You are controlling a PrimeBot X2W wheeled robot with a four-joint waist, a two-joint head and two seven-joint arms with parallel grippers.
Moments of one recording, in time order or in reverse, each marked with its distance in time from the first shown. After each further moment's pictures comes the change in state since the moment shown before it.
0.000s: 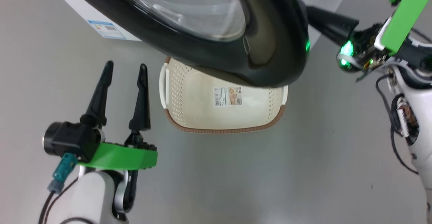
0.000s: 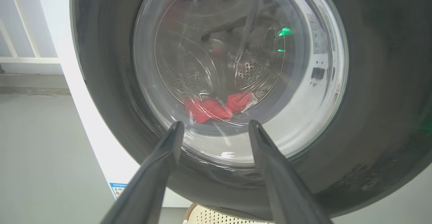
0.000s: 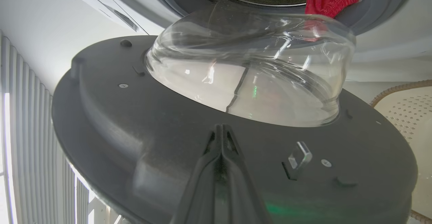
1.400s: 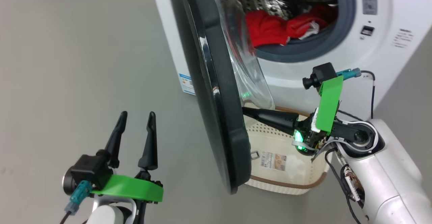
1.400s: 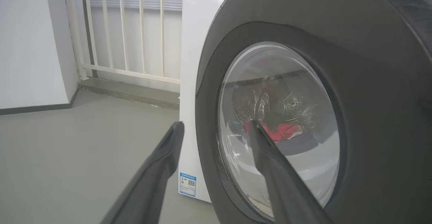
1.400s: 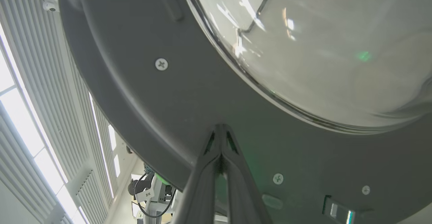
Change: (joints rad) left arm 0.156 0.003 -0.030 0.080 -0.079 0.018 0.000; right arm 0.287 0.164 0.037 0.043 -0.097 0.000 0.127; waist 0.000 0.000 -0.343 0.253
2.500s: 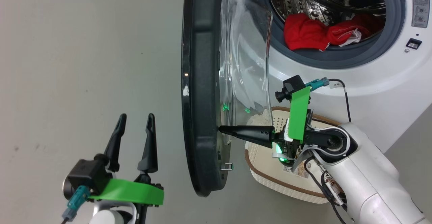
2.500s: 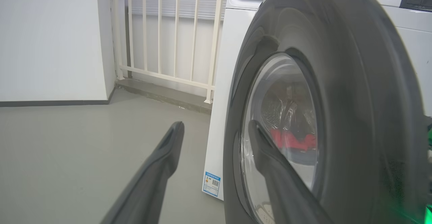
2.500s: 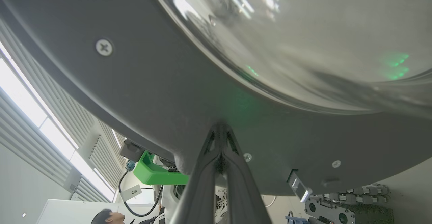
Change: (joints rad) left arm 0.026 0.005 -0.019 -0.044 -0.037 0.034 0.000; right arm -0.056 0.017 0.179 0.116 0.056 0.000 -0.035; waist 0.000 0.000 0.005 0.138
